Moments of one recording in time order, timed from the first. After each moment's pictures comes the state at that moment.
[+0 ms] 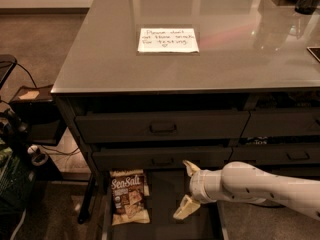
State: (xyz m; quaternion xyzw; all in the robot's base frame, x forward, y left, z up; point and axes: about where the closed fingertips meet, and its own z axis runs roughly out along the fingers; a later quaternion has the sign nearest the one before) arm 0.456 -0.073 0.499 -0.60 0.72 0.15 0.32
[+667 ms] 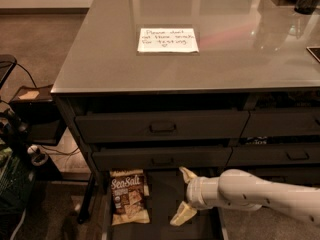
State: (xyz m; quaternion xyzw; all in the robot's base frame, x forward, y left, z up) arm 0.447 -0.058 0.469 -0.60 0.71 0.17 0.32
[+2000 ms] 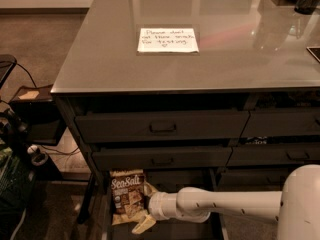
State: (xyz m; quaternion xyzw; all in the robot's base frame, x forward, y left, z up) arm 0.453 0.087 0.331 -0.58 0.68 0.26 0.37
